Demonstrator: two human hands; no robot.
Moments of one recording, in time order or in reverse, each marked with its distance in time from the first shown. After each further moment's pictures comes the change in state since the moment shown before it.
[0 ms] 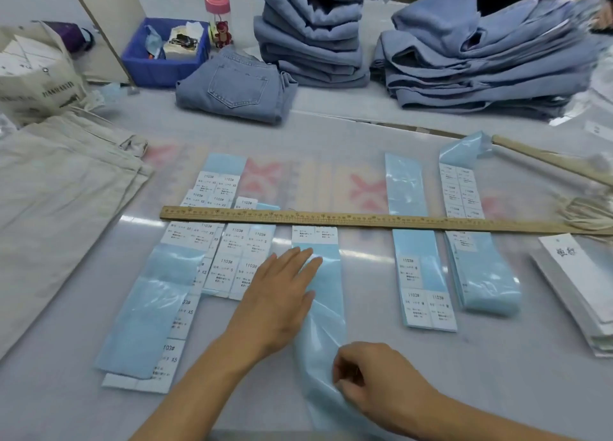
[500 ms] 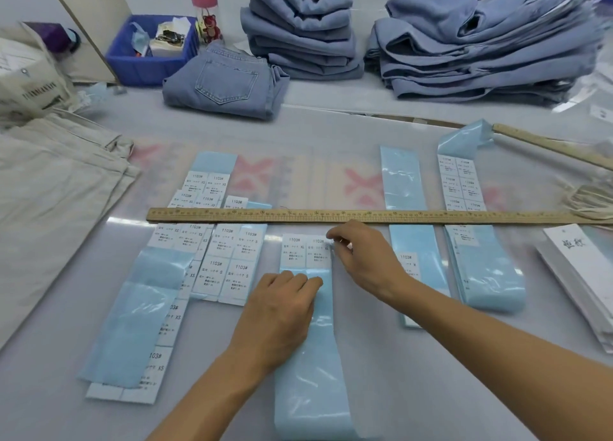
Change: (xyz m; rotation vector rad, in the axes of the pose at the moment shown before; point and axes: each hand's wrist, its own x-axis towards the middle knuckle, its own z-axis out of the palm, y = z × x) left_hand 0.000 0.021 0.012 0.182 0.166 0.088; right_hand 0.123 0.031 -0.066 0.080 0.568 -0.183
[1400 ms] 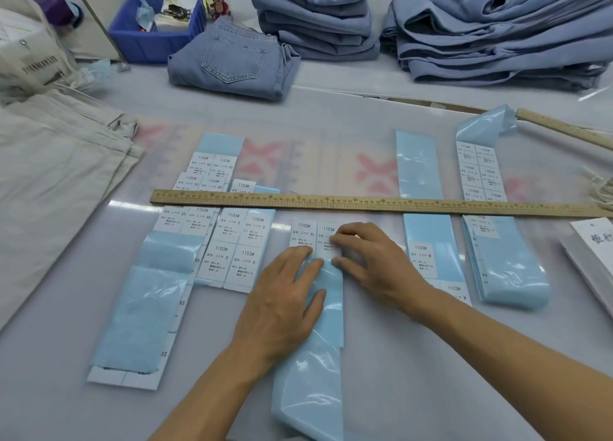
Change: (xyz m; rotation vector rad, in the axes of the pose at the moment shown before) left_hand -0.014 -0.012 0.027 -0.140 0.032 -0.116; right_hand -0.019 0.019 0.013 -0.030 -0.036 -0.216
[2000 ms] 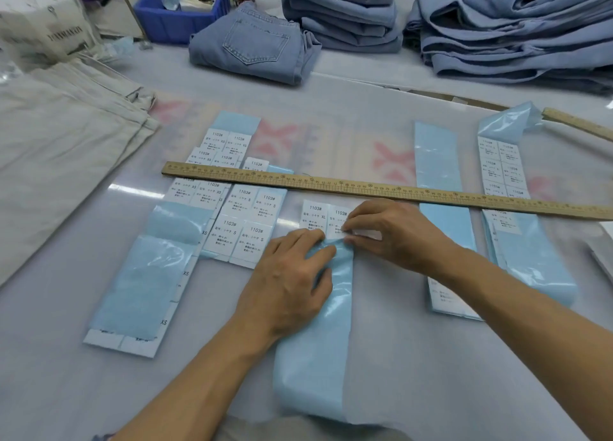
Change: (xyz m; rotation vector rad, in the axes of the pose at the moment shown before) left_hand 0.000 -0.002 0.003 0.037 0.068 0.035; right_hand 0.022 0.010 -0.023 -0.190 -0.073 -0.365
